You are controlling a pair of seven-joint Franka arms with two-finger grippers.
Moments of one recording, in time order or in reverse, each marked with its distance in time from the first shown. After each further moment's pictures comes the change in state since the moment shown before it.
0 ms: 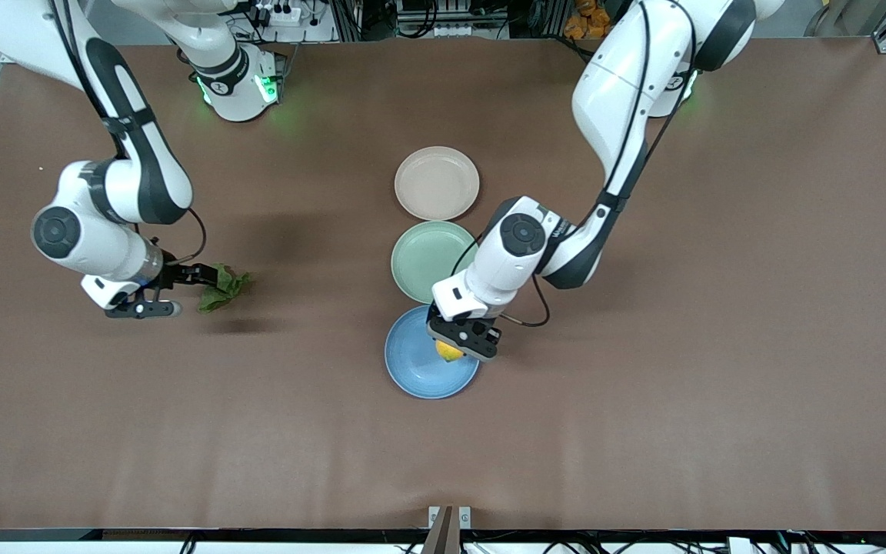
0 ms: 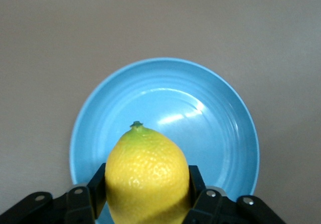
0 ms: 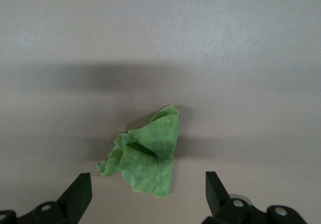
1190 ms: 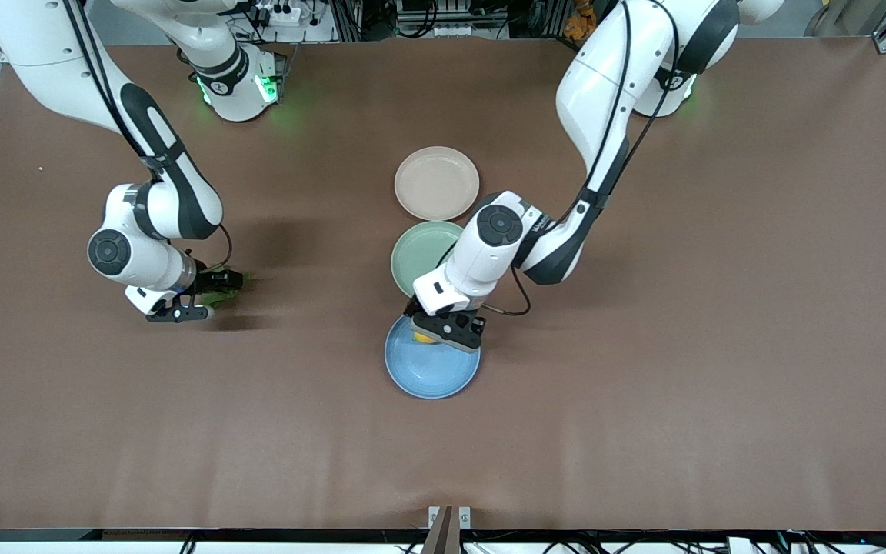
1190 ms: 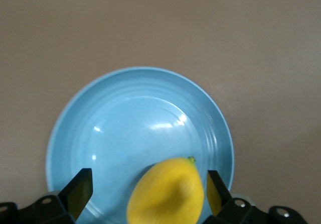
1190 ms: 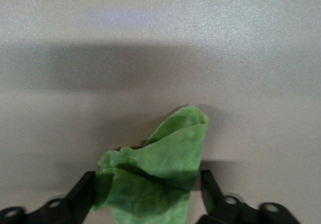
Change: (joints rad) left arm -0.042 -0.007 0.039 0.056 0.015 -0.058 -0.137; right arm 0.015 0.130 0.001 -0.029 0.000 0.130 0.000
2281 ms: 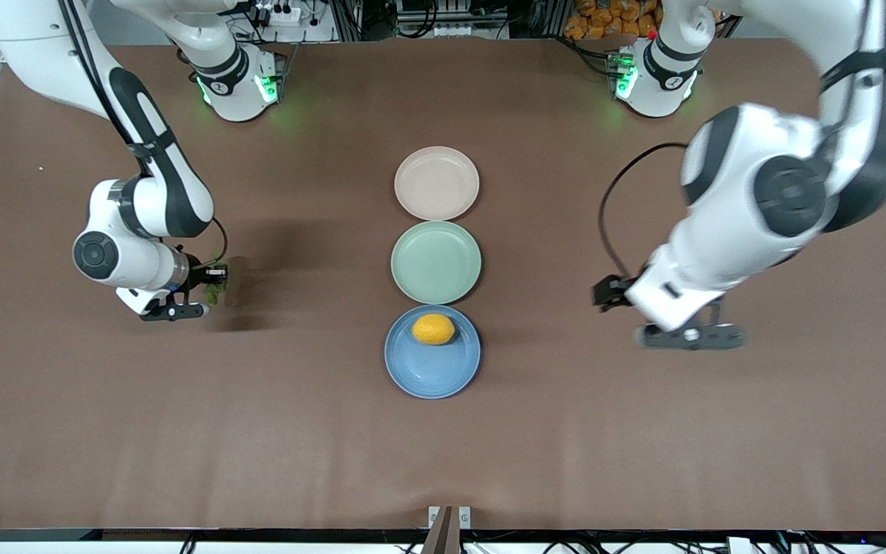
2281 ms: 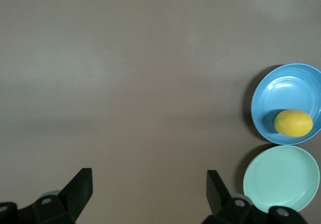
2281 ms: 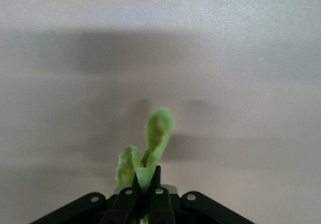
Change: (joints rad) left arm 0.316 -0.481 0.102 0.011 0.012 -0.888 0.003; right arm 0.004 -0.073 0.013 0.061 0.016 -0.217 -0.006
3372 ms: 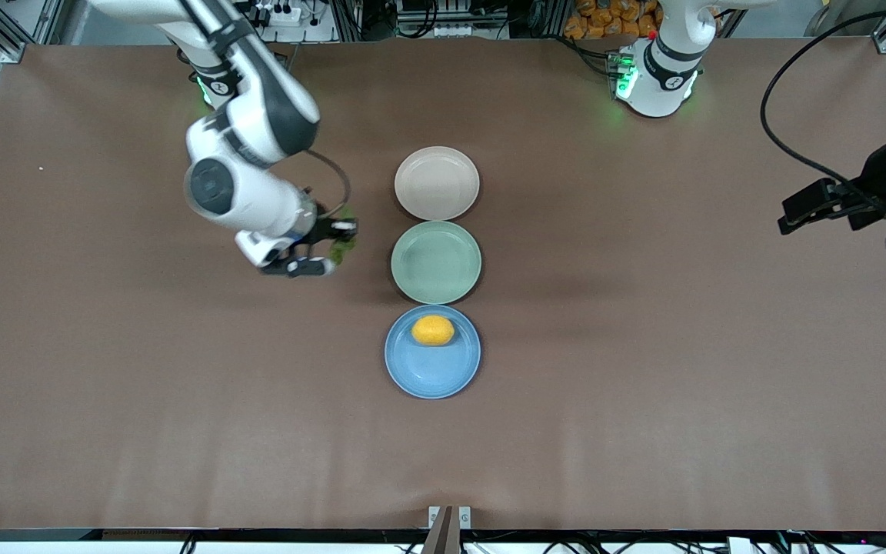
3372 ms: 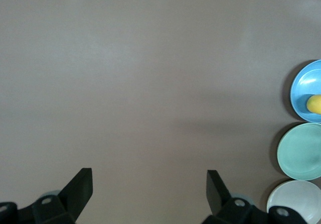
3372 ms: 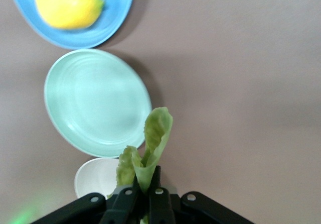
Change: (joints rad) left arm 0.243 -0.263 -0.043 -0.024 0.062 -0.234 0.134; right arm 0.221 -0.119 0.321 0.149 0.253 -0.106 0.545
